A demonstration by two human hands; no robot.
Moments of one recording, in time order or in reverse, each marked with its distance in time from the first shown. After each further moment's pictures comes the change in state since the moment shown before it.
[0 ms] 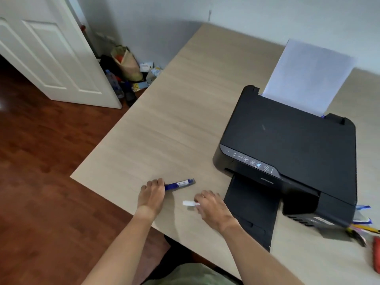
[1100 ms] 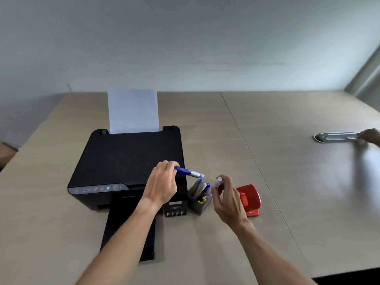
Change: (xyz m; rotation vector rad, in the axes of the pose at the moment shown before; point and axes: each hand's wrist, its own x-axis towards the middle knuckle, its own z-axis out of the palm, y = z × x) left_hand -0.042 0.401 -0.133 -0.498 0.504 0.867; right_hand -0.315 0.216 -0.115 0.408 1.069 0.560
